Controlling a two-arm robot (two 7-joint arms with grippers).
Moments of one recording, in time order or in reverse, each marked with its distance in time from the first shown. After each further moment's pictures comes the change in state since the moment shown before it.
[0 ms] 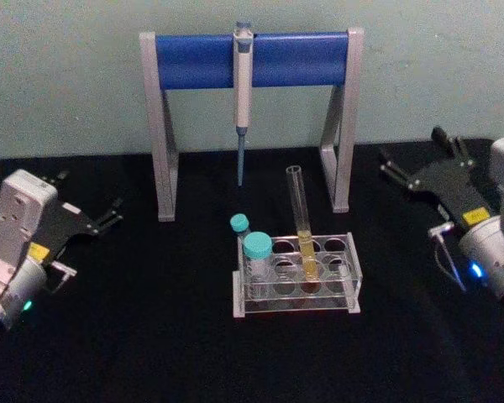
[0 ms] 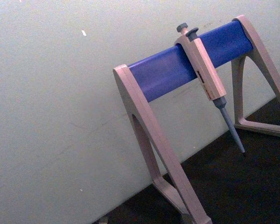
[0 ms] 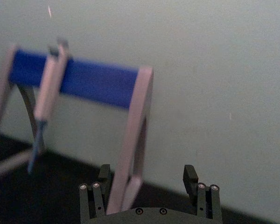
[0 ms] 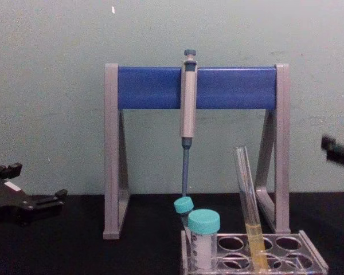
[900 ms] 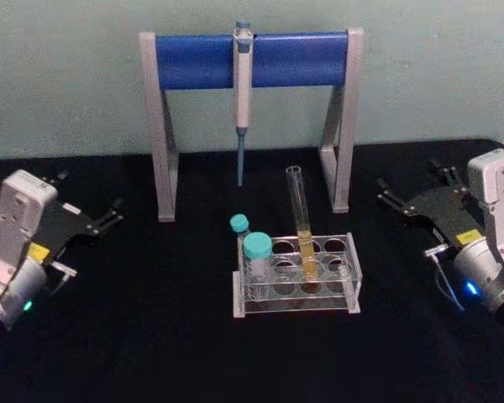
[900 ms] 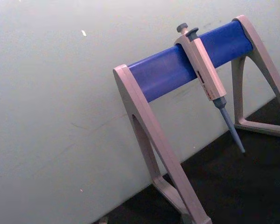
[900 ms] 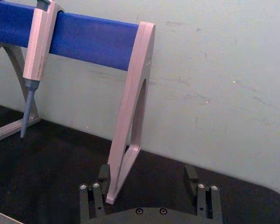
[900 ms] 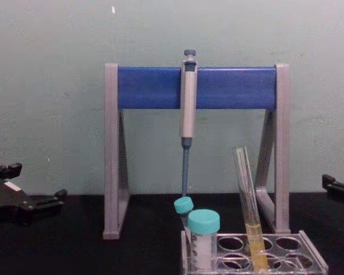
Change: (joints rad) left arm 0.000 0.000 0.000 0.000 0.000 0.000 0.000; right arm -0.018 -0.014 -0.002 0.023 -0.055 0.102 -0.030
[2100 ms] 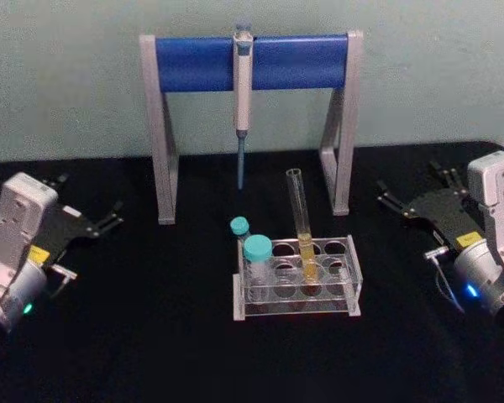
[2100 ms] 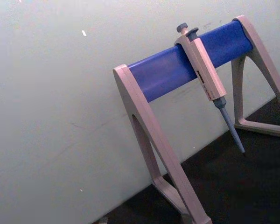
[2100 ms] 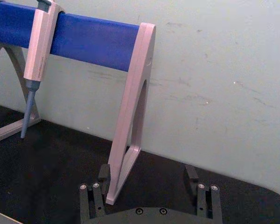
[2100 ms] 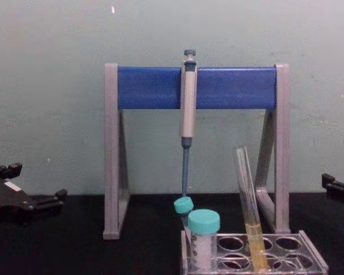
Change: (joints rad) left arm 0.000 0.000 0.000 0.000 0.000 0.000 0.000; right arm 0.001 0.001 -0.002 0.000 0.000 -0.002 0.001
